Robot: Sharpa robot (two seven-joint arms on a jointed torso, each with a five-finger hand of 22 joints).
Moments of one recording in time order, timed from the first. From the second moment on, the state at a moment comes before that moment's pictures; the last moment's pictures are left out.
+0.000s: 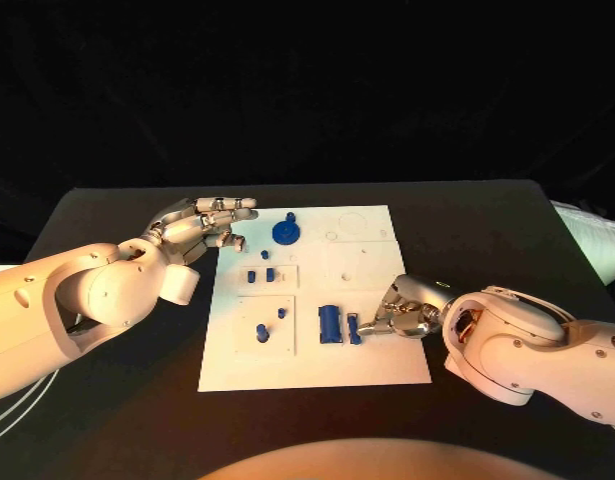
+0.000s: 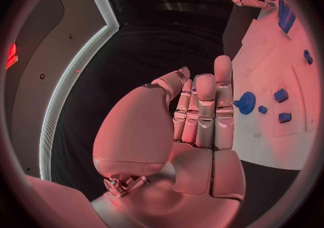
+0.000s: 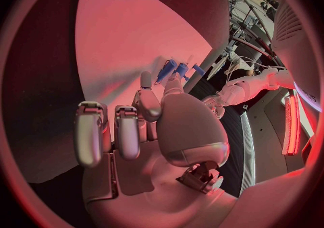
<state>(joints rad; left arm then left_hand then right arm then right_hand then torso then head) 1.16 -0.88 -0.04 1.56 0.06 -0.10 0.26 1.40 -0.12 0.42 -0.03 0.13 1.02 0.19 0.13 0.07 1.12 0.11 0.17 0.07 1.22 0.02 1.08 0.56 0.17 1.32 0.11 0.31 1.10 0.89 -1.09 0.03 1.94 -1.41 -0.32 -0.53 1.25 0.02 -0.25 0.22 0.06 1.25 0.04 0.11 0.39 1.47 -0.04 0.98 1.28 1.47 -0.09 1.52 1.31 0.05 1.47 0.02 1.45 1.31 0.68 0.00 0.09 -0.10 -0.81</state>
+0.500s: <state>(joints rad) 1.16 -0.88 -0.04 1.55 0.06 -0.10 0.26 1.40 -0.12 0.42 -0.03 0.13 1.02 0.19 0.13 0.07 1.12 0.11 0.17 0.07 1.21 0.02 1.08 0.56 0.17 1.32 0.11 0.31 1.10 0.89 -1.10 0.03 1.95 -1.40 -0.30 -0.53 1.27 0.03 -0.25 0.22 0.06 1.25 0.04 0.11 0.39 1.46 -0.04 0.98 1.28 1.47 -0.09 1.52 1.31 0.05 1.47 0.02 1.45 1.31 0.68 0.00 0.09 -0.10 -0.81</state>
